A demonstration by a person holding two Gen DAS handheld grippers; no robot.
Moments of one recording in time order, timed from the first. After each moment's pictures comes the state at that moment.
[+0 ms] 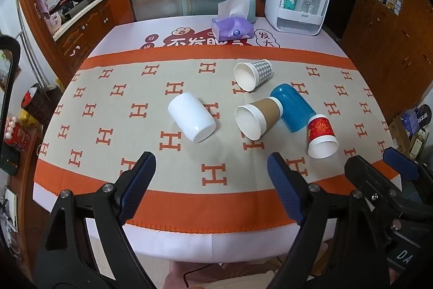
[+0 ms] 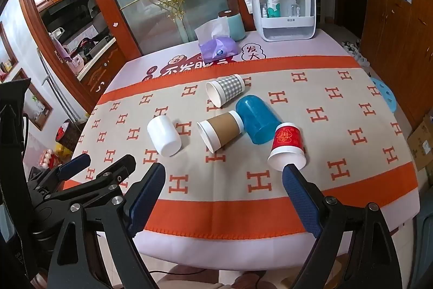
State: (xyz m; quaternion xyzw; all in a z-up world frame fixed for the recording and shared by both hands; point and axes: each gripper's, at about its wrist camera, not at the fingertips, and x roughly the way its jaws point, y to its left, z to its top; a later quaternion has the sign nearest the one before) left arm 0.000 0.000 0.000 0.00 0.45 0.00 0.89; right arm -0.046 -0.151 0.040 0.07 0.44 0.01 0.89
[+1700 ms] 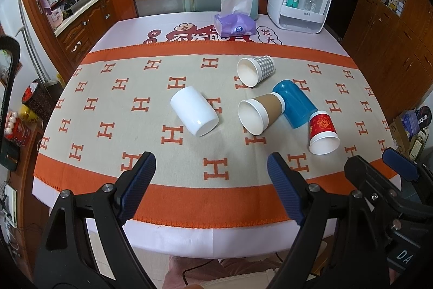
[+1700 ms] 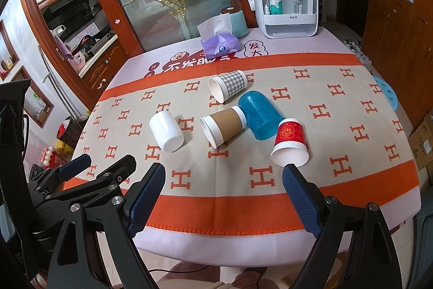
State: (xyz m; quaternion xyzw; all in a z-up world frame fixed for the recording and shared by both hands) left arm 0.001 0.000 0.000 0.00 0.46 0.00 0.89; right arm -0.047 -0.147 0.035 0.07 0.44 0.00 0.89
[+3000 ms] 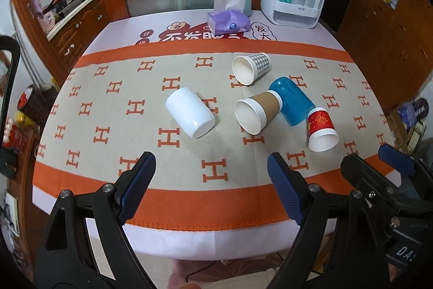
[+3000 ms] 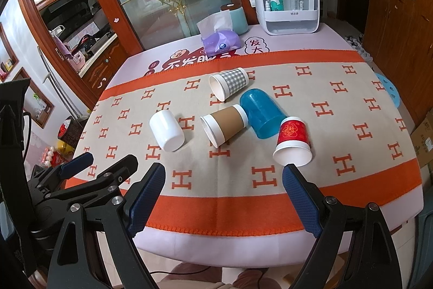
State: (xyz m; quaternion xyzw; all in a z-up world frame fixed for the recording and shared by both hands) left arm -0.009 0.006 -0.020 0.02 0.46 -0.02 0.89; right arm -0.037 -0.145 0.030 0.08 0.45 0.01 0.89
